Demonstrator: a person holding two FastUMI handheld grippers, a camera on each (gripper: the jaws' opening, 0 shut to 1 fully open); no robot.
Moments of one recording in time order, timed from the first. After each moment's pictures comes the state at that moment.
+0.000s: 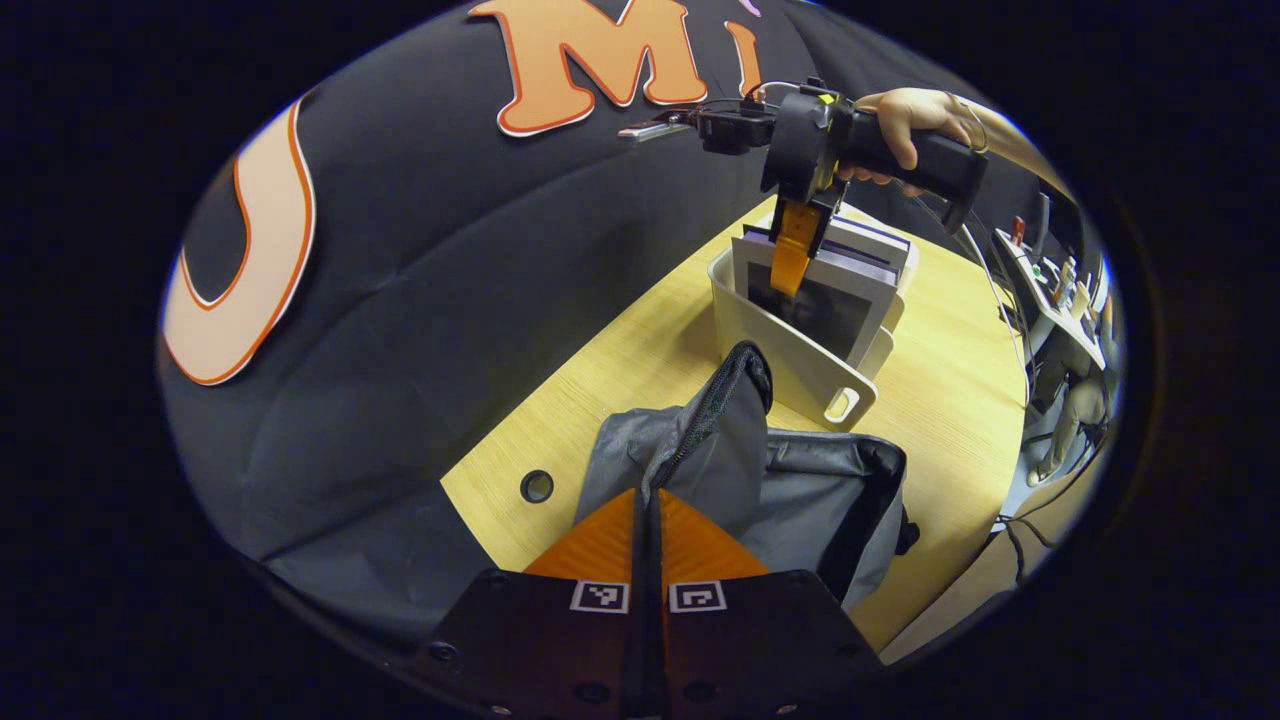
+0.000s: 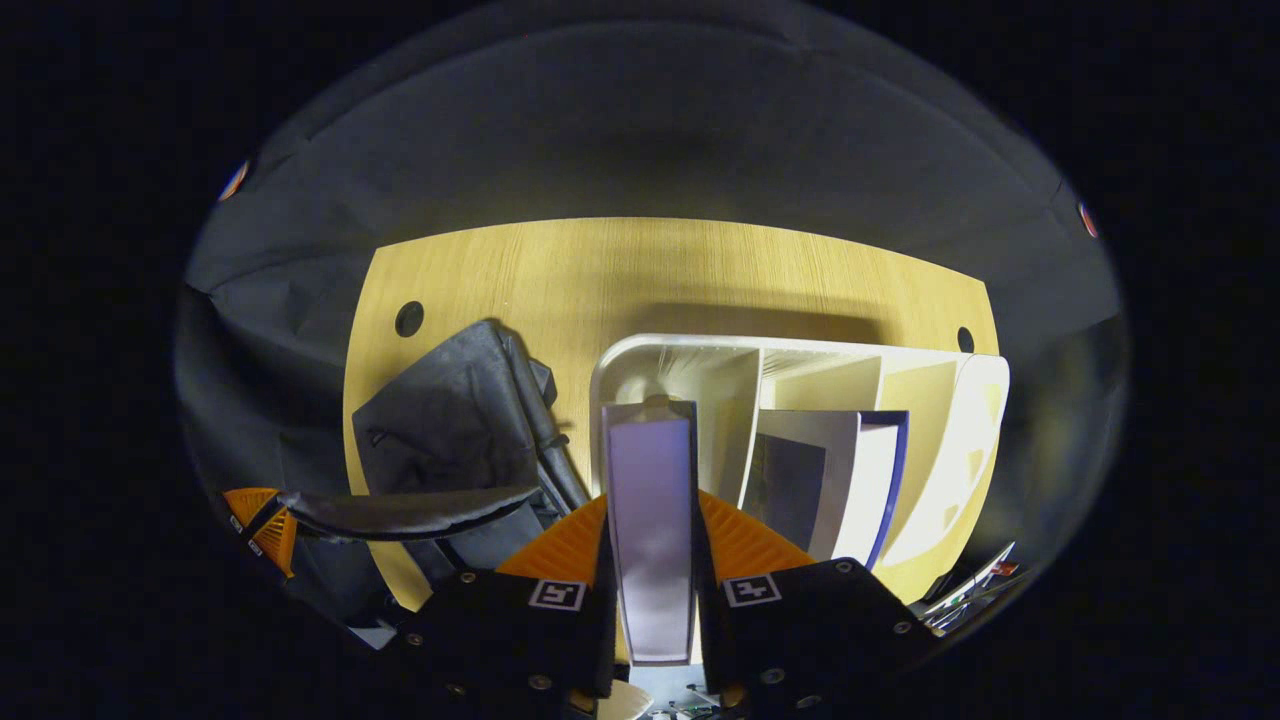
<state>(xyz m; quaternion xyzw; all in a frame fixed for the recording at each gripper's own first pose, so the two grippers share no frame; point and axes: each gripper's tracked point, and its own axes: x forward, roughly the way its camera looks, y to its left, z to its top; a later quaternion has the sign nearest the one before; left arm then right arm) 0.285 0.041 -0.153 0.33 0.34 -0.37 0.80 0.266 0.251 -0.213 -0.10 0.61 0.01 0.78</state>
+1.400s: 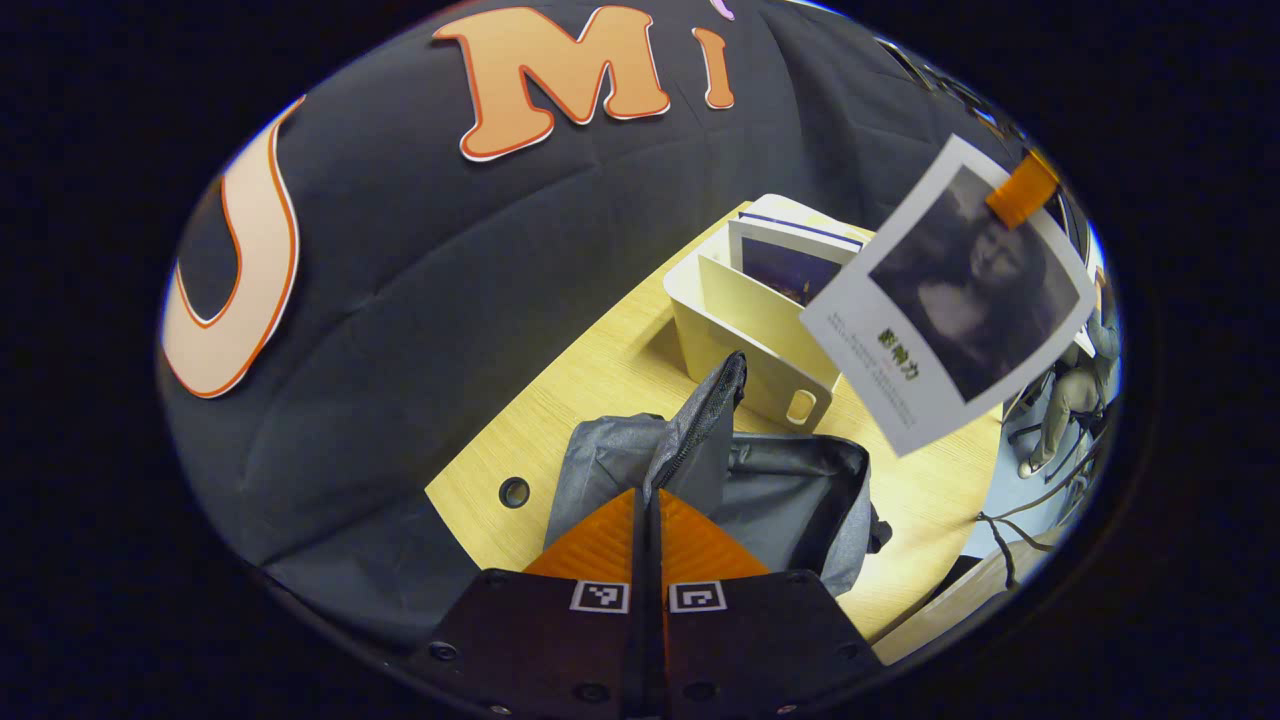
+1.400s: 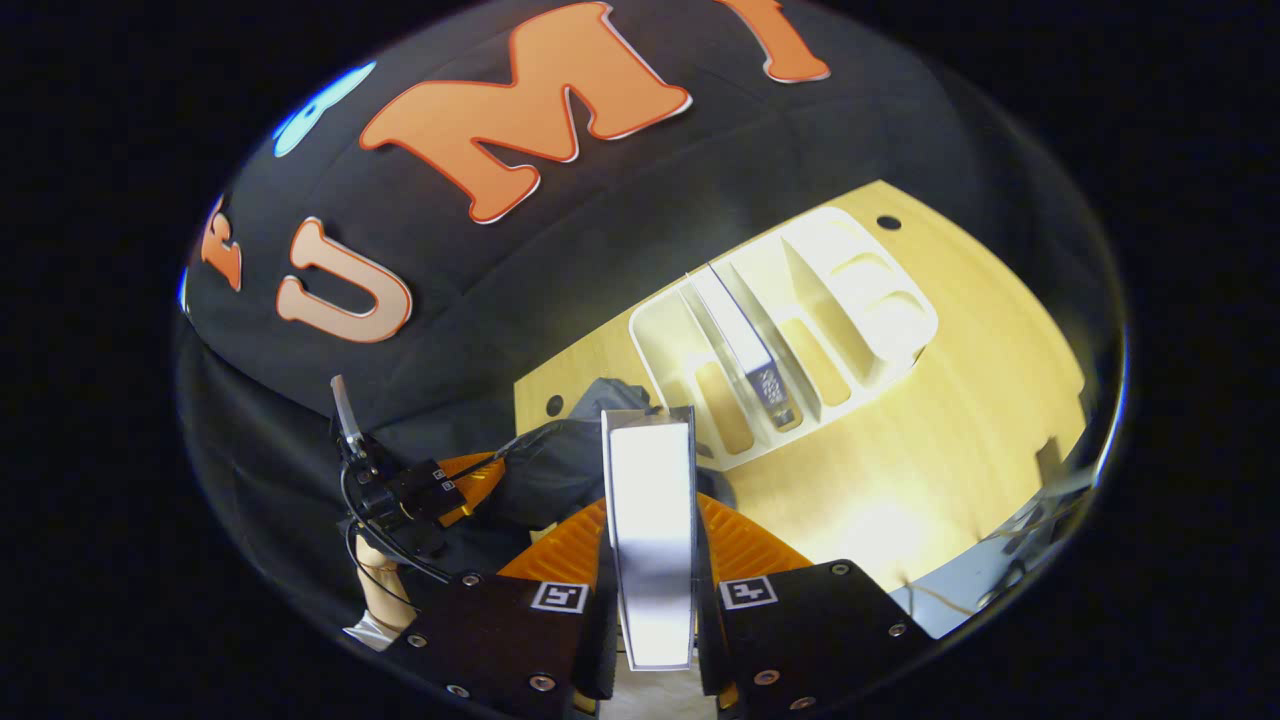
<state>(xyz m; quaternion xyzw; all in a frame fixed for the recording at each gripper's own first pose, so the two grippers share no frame) 0.251 0.025 -0.142 0.33 0.32 -0.40 0.79 0.052 0.243 -0.109 0.25 0.43 0.04 0.87</state>
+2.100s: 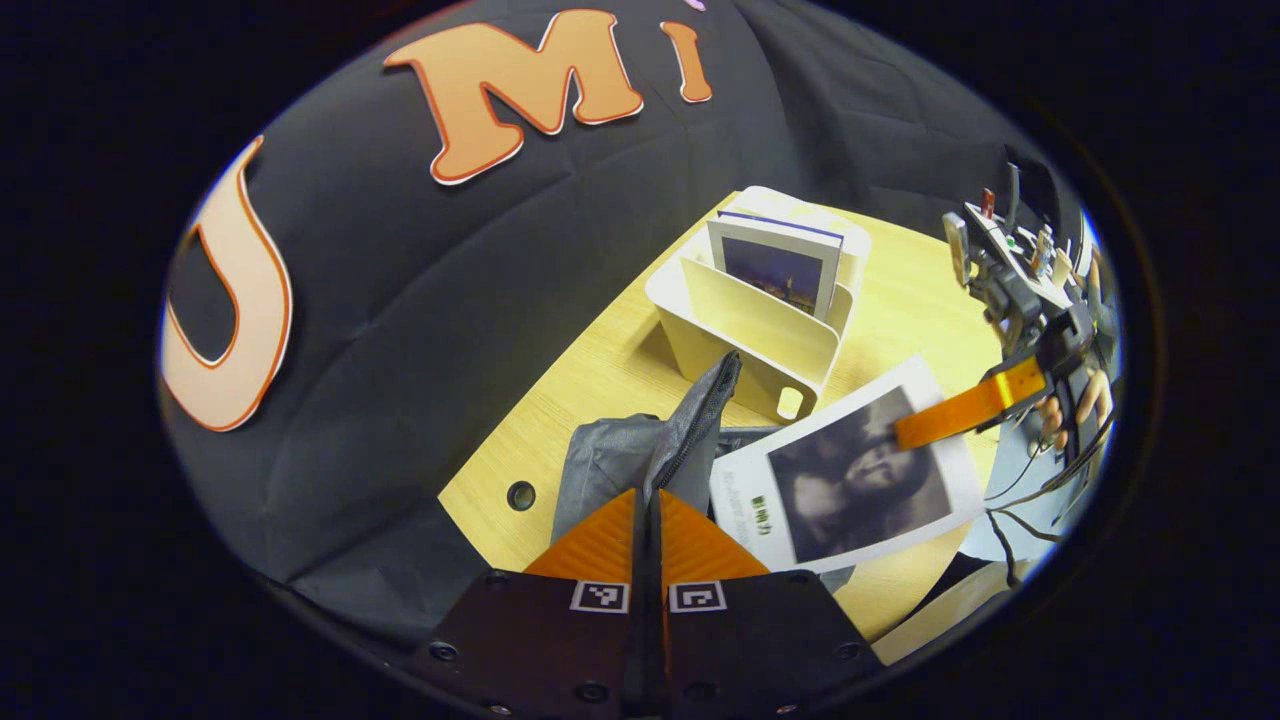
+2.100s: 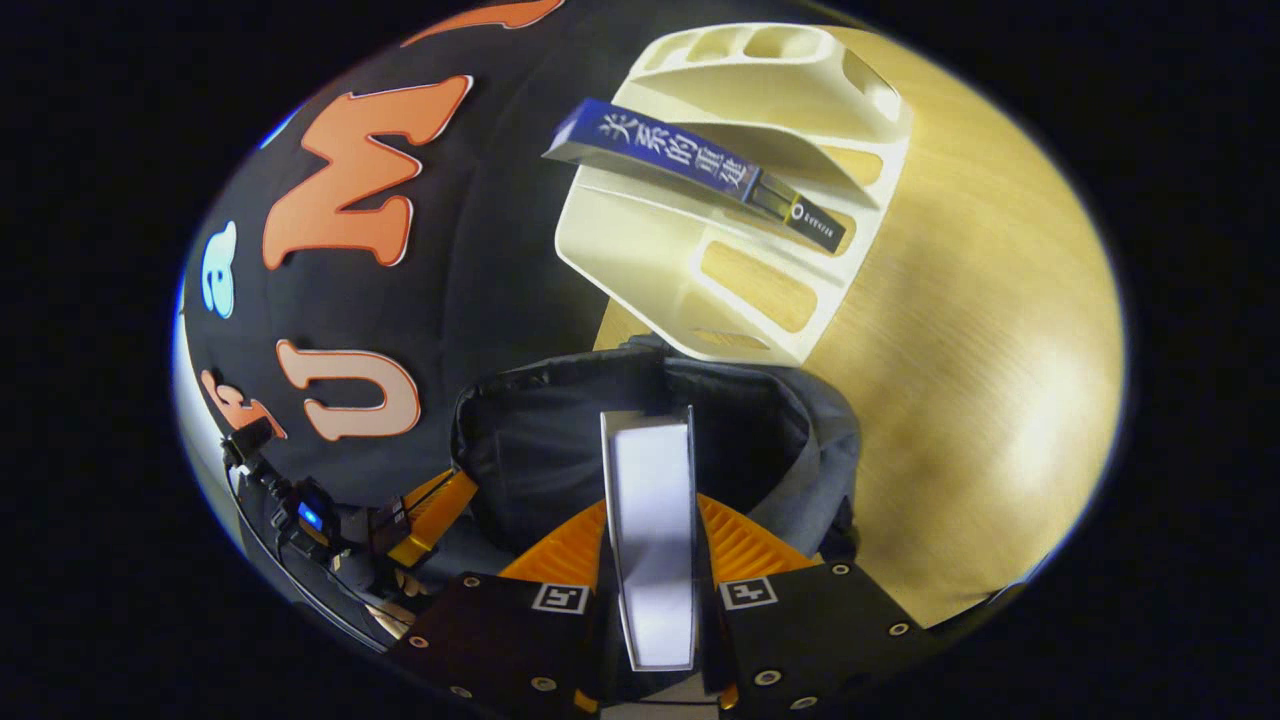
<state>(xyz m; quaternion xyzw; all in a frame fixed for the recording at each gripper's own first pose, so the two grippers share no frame) 0.230 0.010 -0.129 0.37 0.32 -0.40 0.78 0.069 0.327 -0.280 0.52 0.38 0.06 0.76</state>
